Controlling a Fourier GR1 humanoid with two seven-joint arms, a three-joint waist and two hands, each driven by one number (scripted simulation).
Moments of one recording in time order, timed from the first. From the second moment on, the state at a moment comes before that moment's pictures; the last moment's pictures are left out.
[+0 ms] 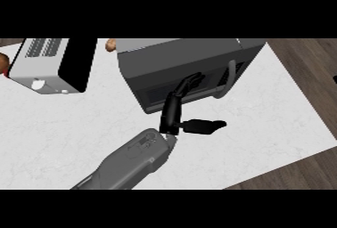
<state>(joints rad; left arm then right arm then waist) -0.76 0.00 -0.80 -0.90 0.73 0.74 -0.48 -0.49 -0.75 -0.09 -1.34 -0.22 0.48 -0.60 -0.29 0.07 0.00</state>
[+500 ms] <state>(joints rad) -0.79 0.00 -0.82 -0.89 0.81 0.77 -0.54 -0.54 -0.77 -0.09 -1.33 -0.18 0.45 -0.62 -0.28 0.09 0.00</state>
